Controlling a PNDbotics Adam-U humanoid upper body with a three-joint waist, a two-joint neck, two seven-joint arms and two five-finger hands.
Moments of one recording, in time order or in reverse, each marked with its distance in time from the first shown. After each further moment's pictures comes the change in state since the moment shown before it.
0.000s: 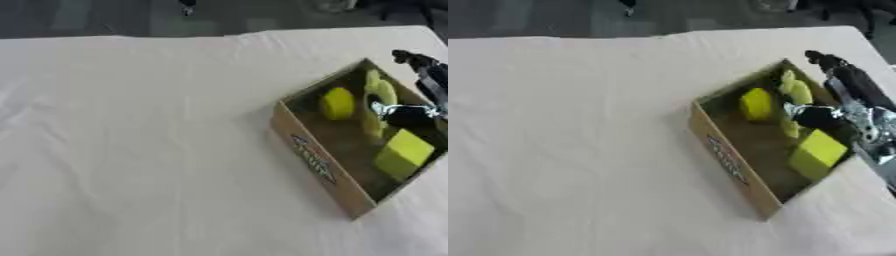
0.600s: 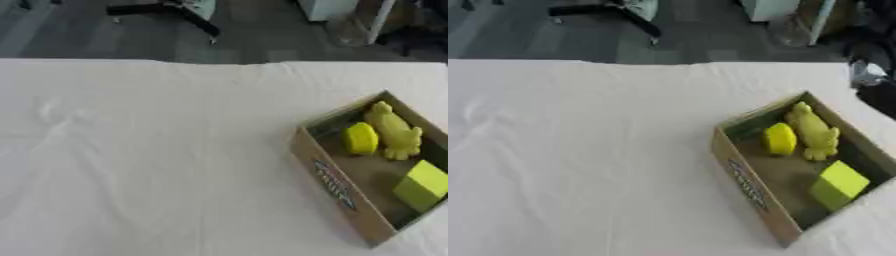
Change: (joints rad) left arm -0.047 0.077 0.054 -0.025 -0.048 0.010 0.037; right arm 0.048 -0.049 -0.159 -0.084 -0.478 -0.383 -0.424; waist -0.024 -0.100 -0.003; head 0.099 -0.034
